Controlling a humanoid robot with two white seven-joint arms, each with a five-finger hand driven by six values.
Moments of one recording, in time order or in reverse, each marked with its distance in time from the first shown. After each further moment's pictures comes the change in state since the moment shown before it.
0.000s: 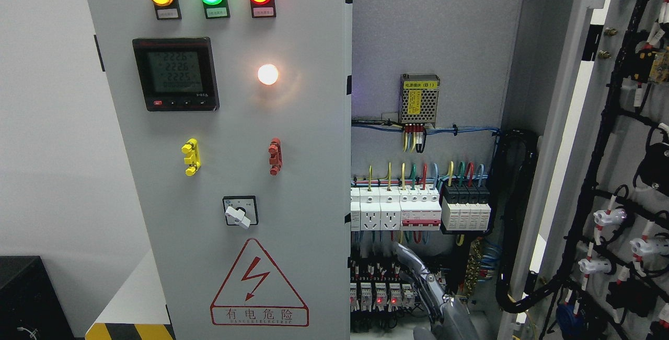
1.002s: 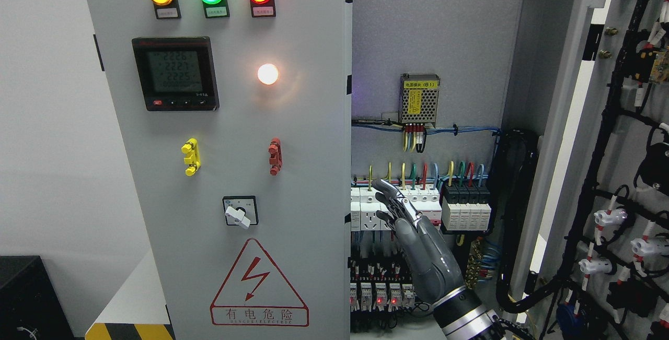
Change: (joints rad) left arm -0.035 -0.001 -0.151 0.003 0.018 0.007 0.046; right arm -0.319 0.012 0.012 0.244 -0.177 0.185 0.061
